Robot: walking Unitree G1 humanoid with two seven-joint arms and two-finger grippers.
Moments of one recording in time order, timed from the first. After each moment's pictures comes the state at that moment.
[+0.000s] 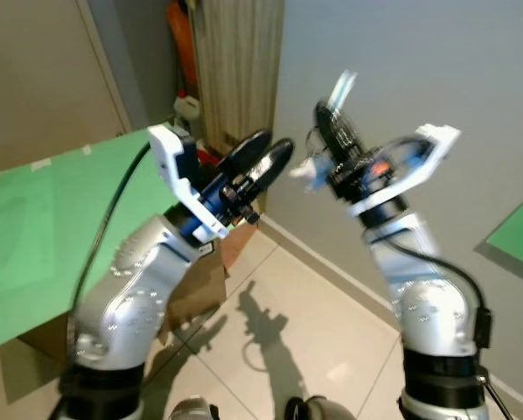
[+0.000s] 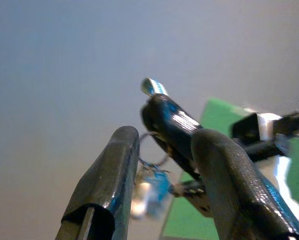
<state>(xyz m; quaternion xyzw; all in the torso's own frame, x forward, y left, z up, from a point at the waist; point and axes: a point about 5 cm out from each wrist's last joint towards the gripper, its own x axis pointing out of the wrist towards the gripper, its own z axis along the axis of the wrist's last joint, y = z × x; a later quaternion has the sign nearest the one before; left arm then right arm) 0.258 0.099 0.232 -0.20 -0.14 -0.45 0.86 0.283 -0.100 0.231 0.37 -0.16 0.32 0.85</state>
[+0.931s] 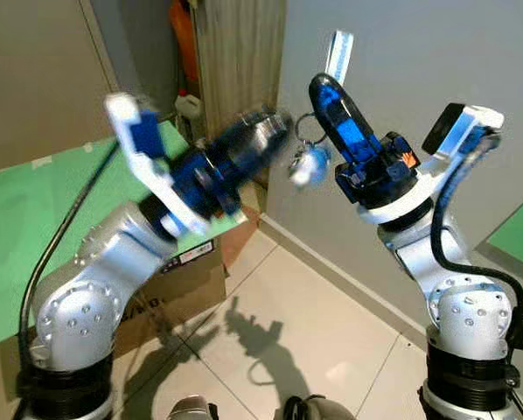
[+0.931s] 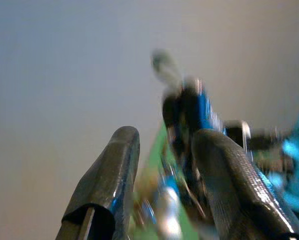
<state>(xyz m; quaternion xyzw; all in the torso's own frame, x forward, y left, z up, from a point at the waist) 0.241 0.107 0.257 -0.24 -0.11 -0.52 0.81 0.256 -0.096 0.260 0.39 -0.18 0.49 0.76</state>
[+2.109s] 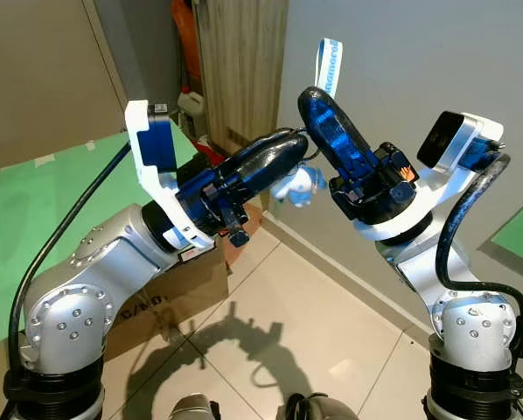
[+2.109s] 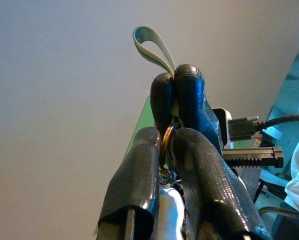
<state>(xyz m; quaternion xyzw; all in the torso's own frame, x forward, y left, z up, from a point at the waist) 0.234 0.106 0.261 -0.24 -0.10 -0.55 0.79 0.245 -0.092 0.257 0.39 -0.17 0.53 0.73</state>
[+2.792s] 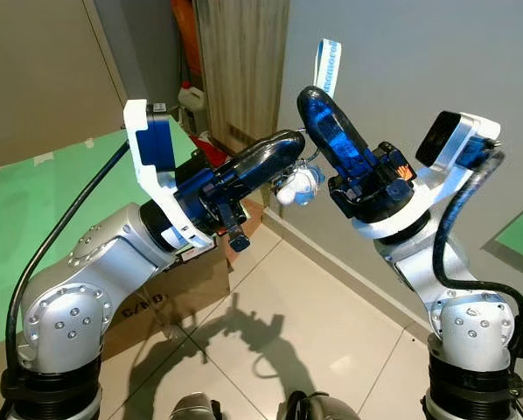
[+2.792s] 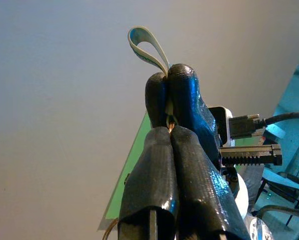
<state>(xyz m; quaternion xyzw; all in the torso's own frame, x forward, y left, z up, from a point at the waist) 0.235 0.108 0.261 -0.23 -0.10 -0.55 0.80 0.246 -0.091 0.257 0.39 -0.17 0.52 0.74</state>
